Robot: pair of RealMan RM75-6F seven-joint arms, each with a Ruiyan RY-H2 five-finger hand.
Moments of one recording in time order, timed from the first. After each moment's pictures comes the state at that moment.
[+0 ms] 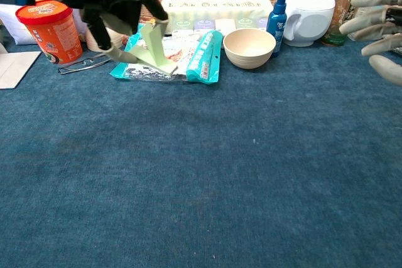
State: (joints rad) left arm -0.98 -1.15 -0.18 -1.70 1.45 0.63 0.12; right arm 0.25 -1.40 0.11 -1.69 -1.64 1.37 0.39
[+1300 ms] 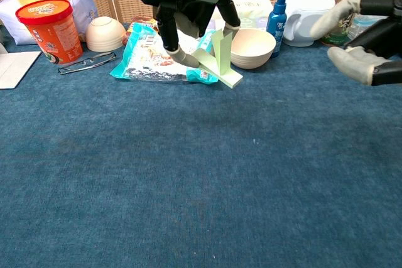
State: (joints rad) left arm -1.19 -1.24 -0.21 -1.69 1.35 0.53 0.21; right arm 0.32 -1.53 0.09 -1.64 -1.68 1.41 0.44
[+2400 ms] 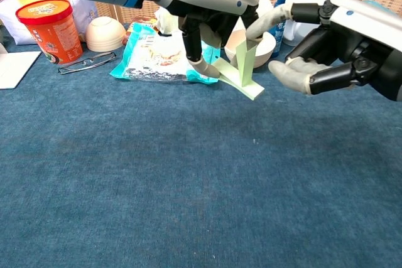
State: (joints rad) left arm -1.27 -1.29 -0.19 -1.67 1.25 0.53 0.27; right arm 0.43 -1.54 0.11 -1.75 -1.60 1.25 0.30
